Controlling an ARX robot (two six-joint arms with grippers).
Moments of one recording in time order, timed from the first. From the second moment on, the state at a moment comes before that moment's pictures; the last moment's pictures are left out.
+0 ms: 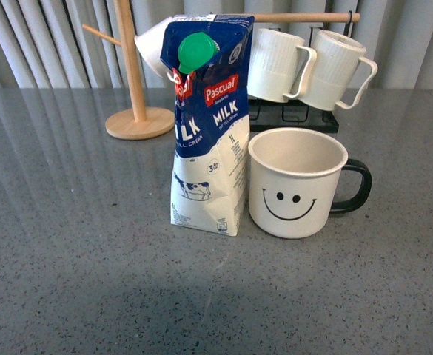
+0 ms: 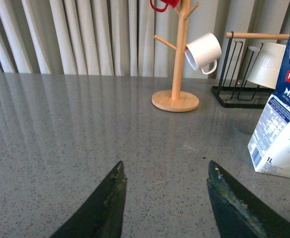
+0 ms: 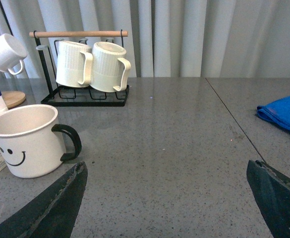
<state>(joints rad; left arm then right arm) 0.00 0.01 0.01 0.00 0.00 -0.01 0.00 0.00 0.01 0.00 0.00 0.01</state>
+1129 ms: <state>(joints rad) 0.00 0.01 0.01 0.00 0.00 -0.01 0.00 0.00 0.01 0.00 0.00 0.01</state>
